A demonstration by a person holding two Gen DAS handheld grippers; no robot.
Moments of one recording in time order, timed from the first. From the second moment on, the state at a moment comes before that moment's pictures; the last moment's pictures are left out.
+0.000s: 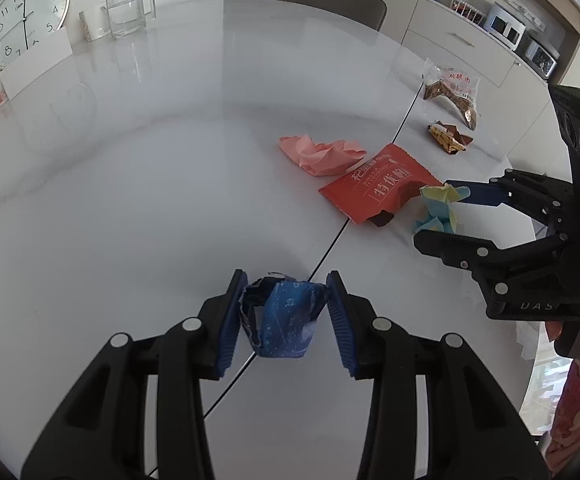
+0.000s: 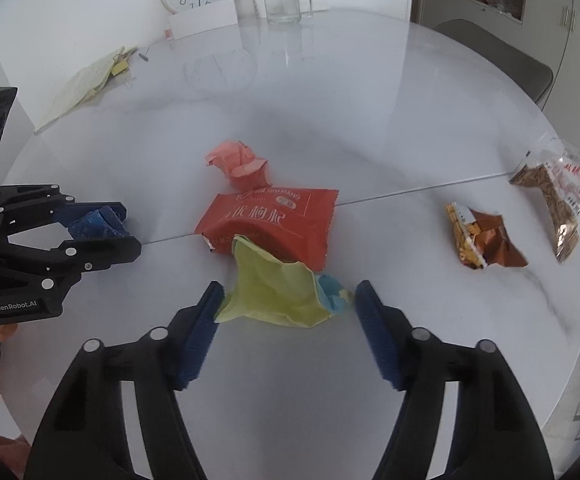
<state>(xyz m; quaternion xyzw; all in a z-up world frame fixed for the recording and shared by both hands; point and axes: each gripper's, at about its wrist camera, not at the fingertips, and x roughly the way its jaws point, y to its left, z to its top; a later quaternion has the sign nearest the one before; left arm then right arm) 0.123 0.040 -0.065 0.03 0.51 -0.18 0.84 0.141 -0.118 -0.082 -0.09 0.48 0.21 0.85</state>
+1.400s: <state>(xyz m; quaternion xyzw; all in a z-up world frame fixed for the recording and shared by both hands) -0.038 -0.270 -0.114 0.16 0.55 -0.35 0.74 -0.071 -0.394 -0.108 0.06 0.46 0.05 0.88</state>
